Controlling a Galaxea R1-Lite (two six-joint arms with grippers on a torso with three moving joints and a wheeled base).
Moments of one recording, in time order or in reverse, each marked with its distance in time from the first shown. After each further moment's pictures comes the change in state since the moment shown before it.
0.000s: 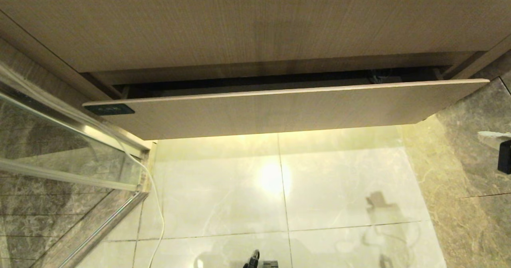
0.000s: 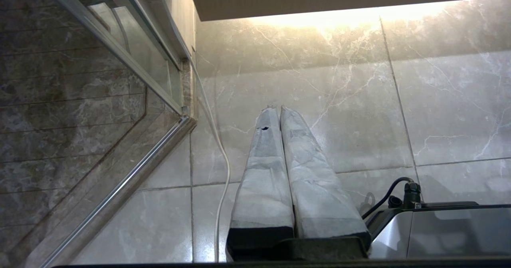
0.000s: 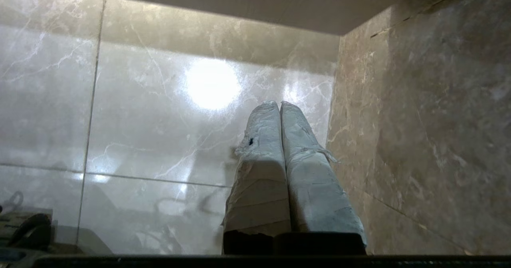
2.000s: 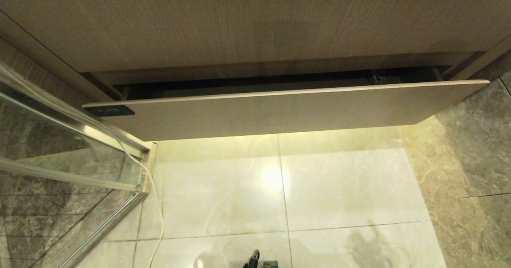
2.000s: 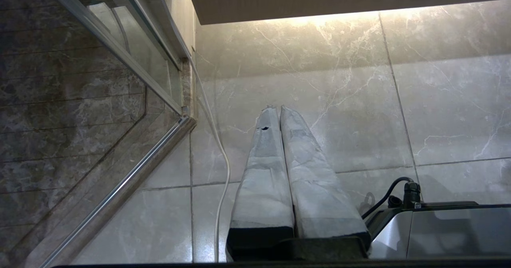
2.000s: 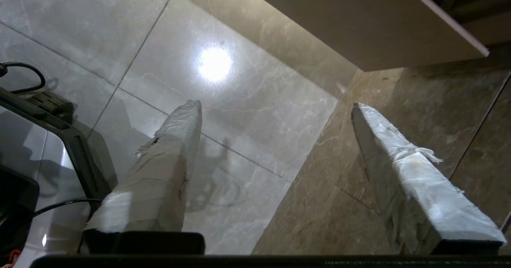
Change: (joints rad) left arm 0.000 0.000 0.000 0.000 0.000 0.000; right arm 0.253 -0.506 -0.228 0.795 -0.069 -0.316
